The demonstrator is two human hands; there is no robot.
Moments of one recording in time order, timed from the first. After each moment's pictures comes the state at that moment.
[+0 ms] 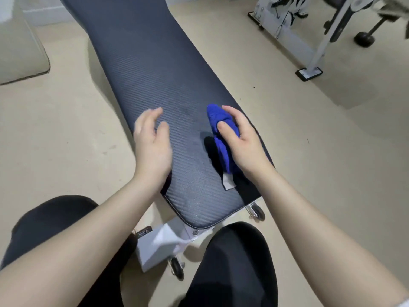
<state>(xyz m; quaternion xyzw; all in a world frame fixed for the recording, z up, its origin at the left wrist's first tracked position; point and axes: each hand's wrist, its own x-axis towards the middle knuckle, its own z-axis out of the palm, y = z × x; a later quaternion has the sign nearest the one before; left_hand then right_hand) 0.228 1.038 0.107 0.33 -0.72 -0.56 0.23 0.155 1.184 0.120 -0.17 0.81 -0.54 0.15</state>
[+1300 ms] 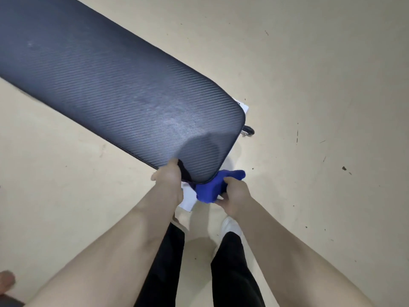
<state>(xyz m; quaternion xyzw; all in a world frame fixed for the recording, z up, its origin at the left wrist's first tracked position) 0.258 1.061 0.143 0.60 -0.53 -0.53 -0.27 0.307 1.182 0.137 0.62 0.41 -0.62 0.26</state>
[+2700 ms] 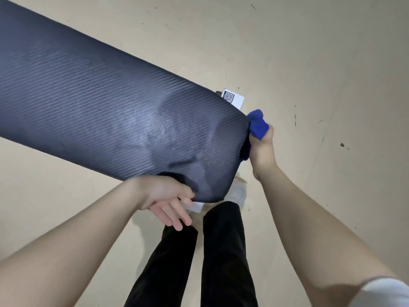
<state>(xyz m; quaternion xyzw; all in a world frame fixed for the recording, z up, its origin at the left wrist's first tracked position) 0.170 1.007 0.163 0.11 -0.53 -0.21 -0.81 0.202 1.222 0.118 0.42 0.65 -0.63 0.07</state>
